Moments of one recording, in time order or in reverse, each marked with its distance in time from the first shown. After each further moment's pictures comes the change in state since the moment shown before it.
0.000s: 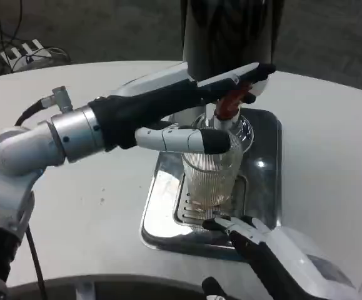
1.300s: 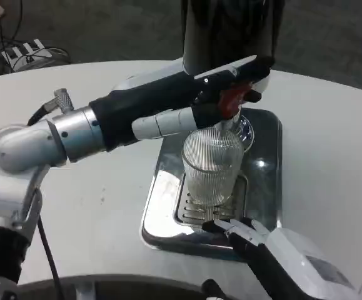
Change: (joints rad) left arm 0.008 -0.063 0.082 -0.025 -0.112 0.176 -0.129; right arm 0.003 0.000 0.001 0.000 -0.005 0.000 0.008
